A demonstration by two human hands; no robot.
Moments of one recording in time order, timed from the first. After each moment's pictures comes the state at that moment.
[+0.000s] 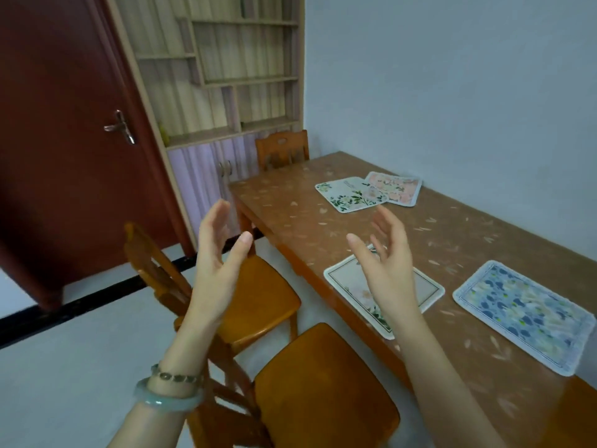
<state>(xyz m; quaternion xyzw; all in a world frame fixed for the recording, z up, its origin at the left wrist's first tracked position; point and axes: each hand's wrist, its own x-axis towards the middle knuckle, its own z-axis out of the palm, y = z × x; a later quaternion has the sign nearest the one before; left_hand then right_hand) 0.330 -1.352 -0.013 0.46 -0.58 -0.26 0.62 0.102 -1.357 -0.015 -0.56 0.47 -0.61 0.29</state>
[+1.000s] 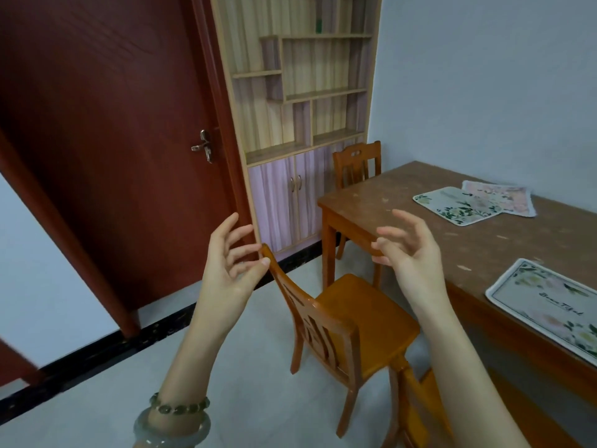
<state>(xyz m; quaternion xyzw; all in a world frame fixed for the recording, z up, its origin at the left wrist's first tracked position) 0.790 -1.398 -0.014 0.45 -0.62 -0.27 0.58 0.533 -1.435 -0.023 -0.53 0.48 -0.62 0.32</state>
